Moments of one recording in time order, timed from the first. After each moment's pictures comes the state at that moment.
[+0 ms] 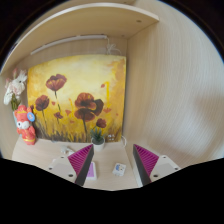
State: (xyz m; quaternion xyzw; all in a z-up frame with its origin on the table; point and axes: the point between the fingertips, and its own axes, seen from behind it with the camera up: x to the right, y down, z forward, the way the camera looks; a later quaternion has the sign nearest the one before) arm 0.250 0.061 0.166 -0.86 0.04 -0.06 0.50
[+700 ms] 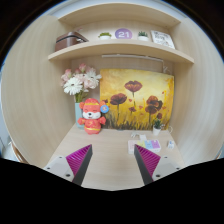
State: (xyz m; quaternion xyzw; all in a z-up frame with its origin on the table) arm -0.052 -0.118 0.209 -0.85 -0.05 0.04 0.52
